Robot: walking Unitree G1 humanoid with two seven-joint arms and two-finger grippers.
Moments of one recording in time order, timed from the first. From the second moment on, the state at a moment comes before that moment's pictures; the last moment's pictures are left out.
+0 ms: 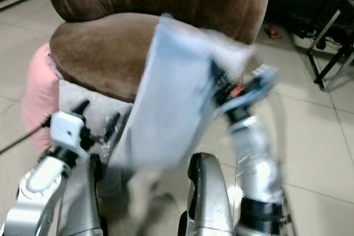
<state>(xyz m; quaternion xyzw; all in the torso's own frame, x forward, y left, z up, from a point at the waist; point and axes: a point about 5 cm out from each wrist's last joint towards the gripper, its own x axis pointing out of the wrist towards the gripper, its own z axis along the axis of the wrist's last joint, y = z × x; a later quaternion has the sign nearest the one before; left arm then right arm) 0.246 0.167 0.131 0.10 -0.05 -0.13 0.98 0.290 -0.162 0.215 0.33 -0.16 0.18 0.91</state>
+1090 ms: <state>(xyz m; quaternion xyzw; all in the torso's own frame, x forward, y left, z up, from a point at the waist) 0.297 0.214 0.235 0.18 -0.14 -0.02 0.97 0.294 -0.142 0.220 0.19 -0.07 0.08 0.98</state>
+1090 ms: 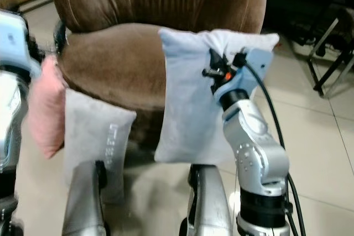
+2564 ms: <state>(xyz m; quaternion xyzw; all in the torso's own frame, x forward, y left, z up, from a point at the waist) 0.248 0.184 0.150 0.14 -0.05 -0.06 0.99 0.278 -0.146 0.186 0.19 -0.02 0.05 0.98</state>
